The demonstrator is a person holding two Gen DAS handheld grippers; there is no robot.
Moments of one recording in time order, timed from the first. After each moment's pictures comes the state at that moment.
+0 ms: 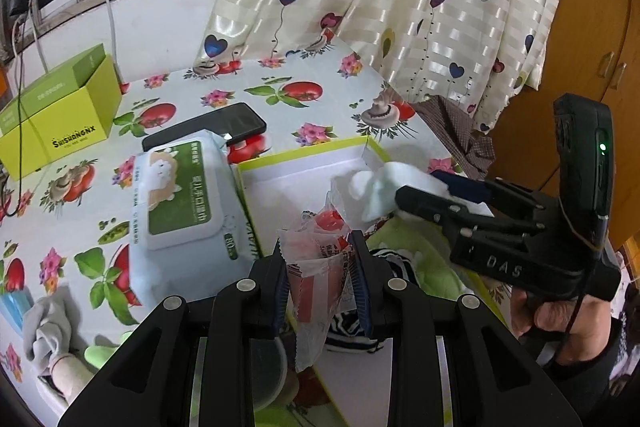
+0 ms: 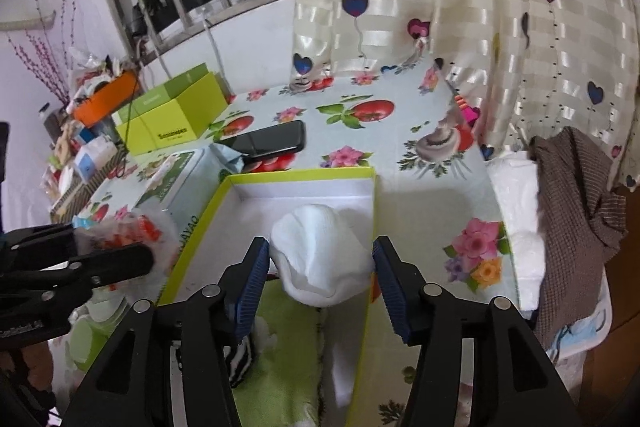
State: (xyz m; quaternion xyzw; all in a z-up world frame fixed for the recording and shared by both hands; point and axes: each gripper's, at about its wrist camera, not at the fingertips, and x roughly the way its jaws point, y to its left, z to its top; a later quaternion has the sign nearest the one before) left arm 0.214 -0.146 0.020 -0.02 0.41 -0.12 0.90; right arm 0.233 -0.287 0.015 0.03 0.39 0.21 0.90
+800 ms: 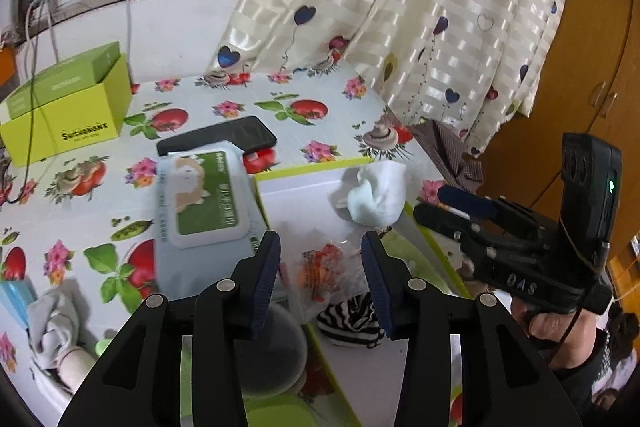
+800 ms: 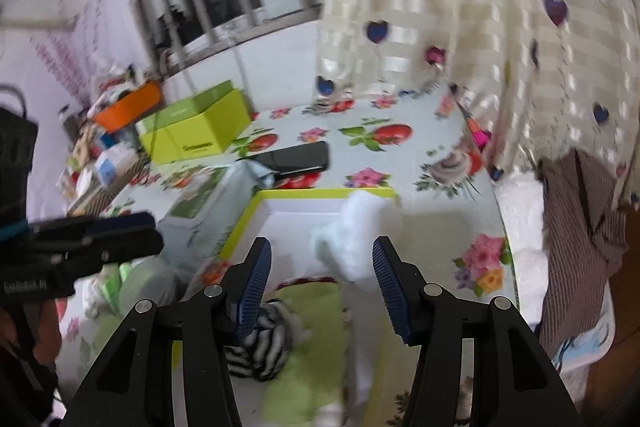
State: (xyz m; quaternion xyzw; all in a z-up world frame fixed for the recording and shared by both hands) left arm 0.195 -0.114 0.041 -0.06 0.39 -0.13 0.91; right arm 0.206 -0.277 0.041 0.01 0.35 0.24 0.91
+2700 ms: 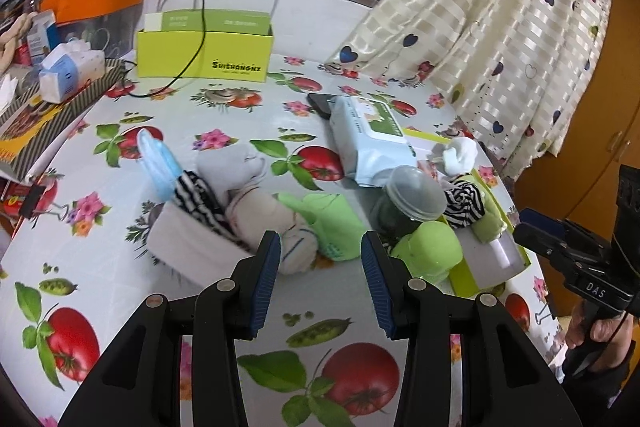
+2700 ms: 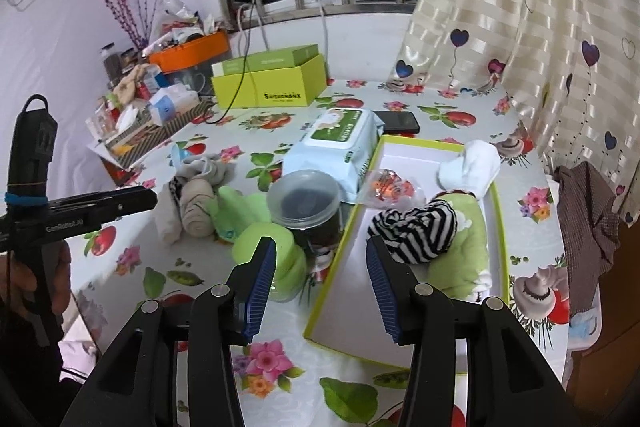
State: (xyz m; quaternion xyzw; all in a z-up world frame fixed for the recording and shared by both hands) left arm 0.038 0.032 0.014 -0.14 0.36 -0.03 0.92; right arm 0.070 -0.187 0.061 -0.06 0.36 0.27 0.89
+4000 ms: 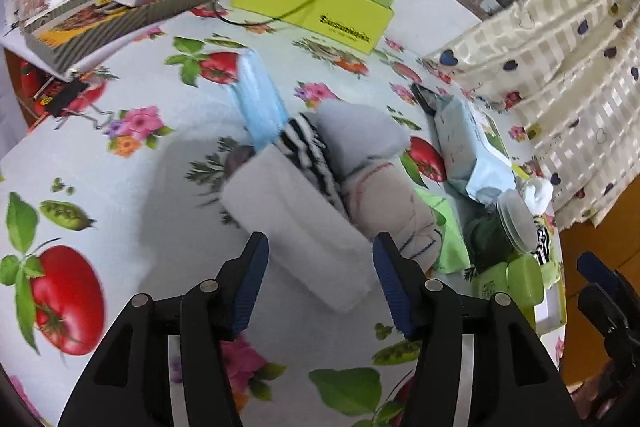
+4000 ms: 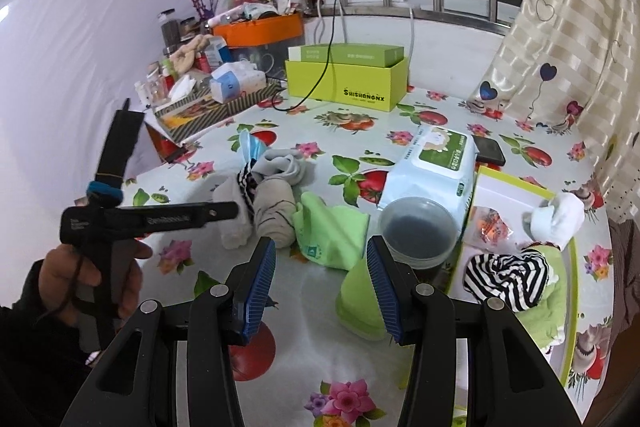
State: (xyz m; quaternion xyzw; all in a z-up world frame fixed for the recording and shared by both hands) left arm 0.054 0.088 -0.047 -0.24 0.40 0.08 0.88; right arm 0.063 -0.103 0.059 -0.11 0.36 0.36 0.85
